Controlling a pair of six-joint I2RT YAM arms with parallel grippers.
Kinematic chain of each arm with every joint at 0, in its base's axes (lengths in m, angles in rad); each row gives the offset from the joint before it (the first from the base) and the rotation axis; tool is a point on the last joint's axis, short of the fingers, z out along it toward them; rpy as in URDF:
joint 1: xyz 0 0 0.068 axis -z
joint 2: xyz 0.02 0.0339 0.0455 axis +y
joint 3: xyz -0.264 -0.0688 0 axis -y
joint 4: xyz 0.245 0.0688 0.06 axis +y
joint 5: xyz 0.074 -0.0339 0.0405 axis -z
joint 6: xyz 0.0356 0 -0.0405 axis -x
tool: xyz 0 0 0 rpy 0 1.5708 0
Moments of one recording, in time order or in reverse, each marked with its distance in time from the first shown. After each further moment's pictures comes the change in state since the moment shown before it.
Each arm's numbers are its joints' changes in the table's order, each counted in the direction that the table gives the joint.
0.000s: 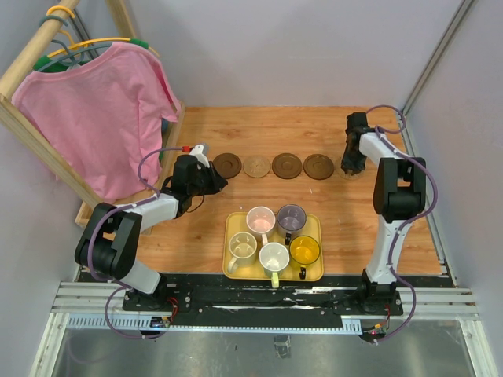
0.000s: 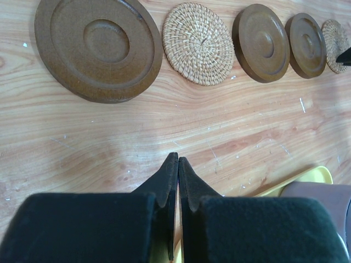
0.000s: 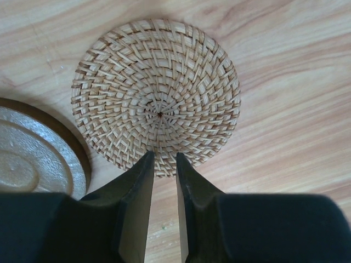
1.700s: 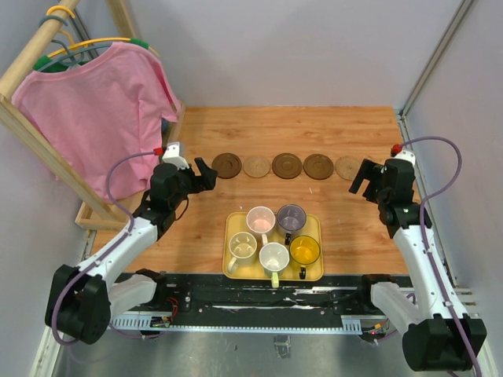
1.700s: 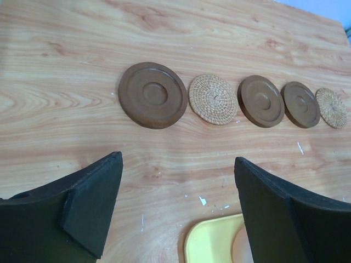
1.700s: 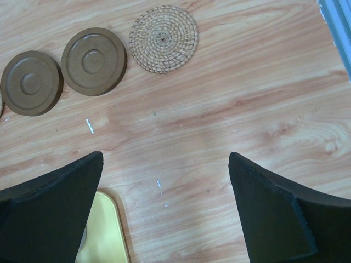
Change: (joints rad) left arm 0.004 -0.407 -0.084 0.129 -0.255 -0.051; right arm 0.000 -1.178 -0.792 -0.221 -0.054 0.058
